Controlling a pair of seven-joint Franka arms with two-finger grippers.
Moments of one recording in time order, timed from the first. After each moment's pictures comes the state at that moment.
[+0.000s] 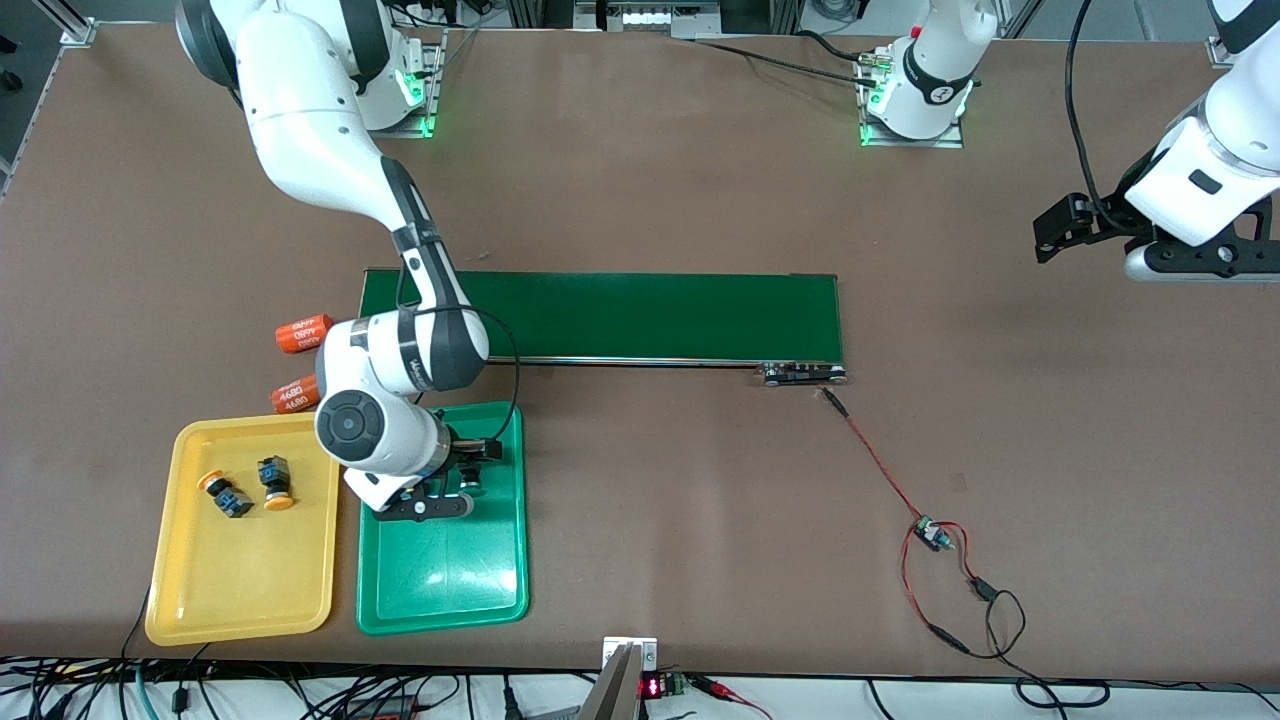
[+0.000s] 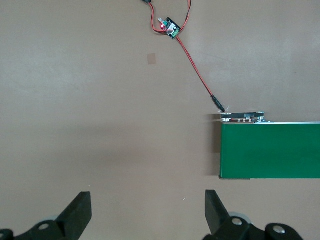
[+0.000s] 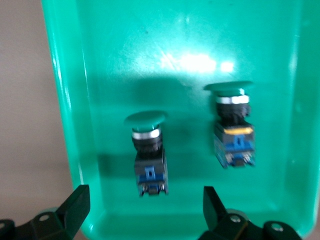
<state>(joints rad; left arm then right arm) -0.05 0.00 -0.05 -1.64 0.03 1.60 -0.10 0.49 0.93 -0.26 -1.10 0.26 1.94 0.20</state>
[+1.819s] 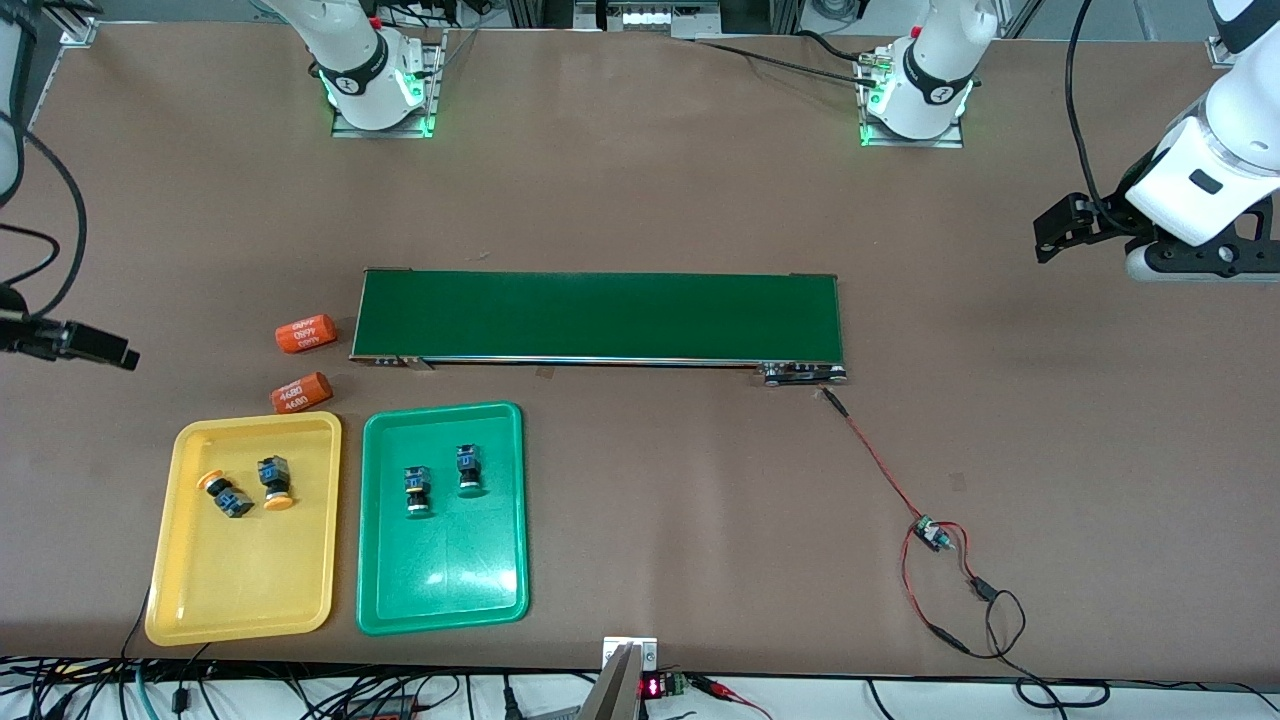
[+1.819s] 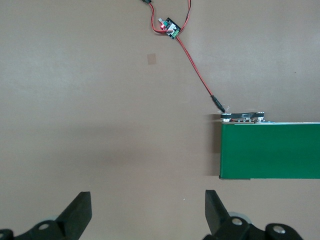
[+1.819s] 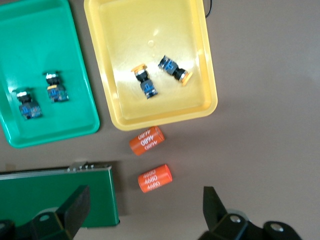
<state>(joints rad) -0.05 0.00 -0.05 -1.64 0.03 1.60 -0.10 0.03 0.29 -0.17 -1.40 0.06 1.66 -0.04</state>
